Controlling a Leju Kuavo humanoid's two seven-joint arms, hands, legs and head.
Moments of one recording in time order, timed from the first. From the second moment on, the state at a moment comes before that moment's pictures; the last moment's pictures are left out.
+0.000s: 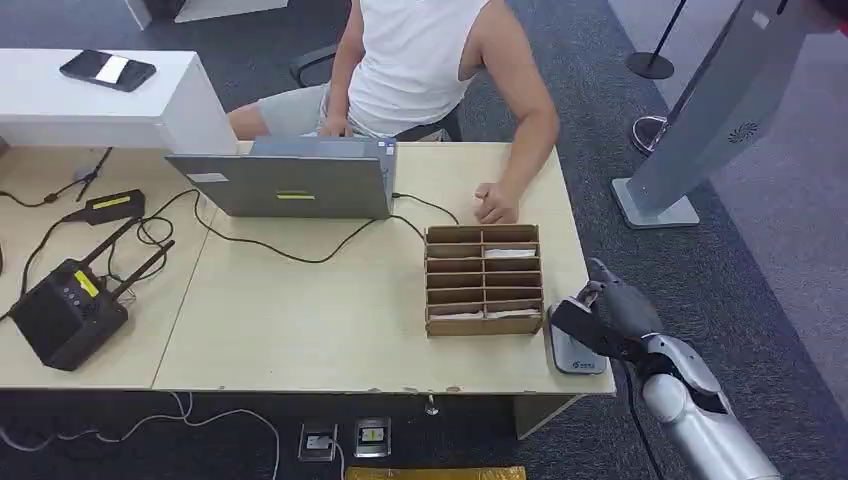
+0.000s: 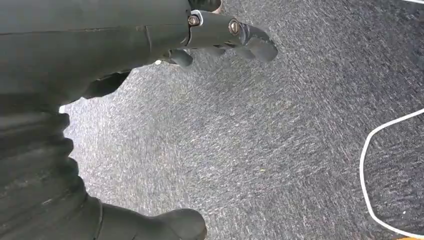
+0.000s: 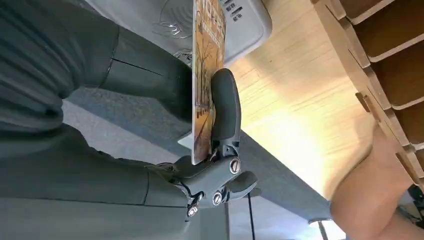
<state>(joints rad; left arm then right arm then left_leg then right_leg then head) -0.21 0.21 -1.22 -0.20 0.63 0.37 -0.10 -0.29 -0.46 0.28 -1.26 0.68 -0.03 -0.07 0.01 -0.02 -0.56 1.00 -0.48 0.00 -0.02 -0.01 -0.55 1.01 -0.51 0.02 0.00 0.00</state>
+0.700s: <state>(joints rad) -0.25 0.20 -1.22 -0.20 0.58 0.35 -0.08 -0.65 -0.46 0.25 -1.20 0.72 -0.06 -0.18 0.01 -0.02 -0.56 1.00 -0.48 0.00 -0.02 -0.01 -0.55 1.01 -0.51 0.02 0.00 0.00</state>
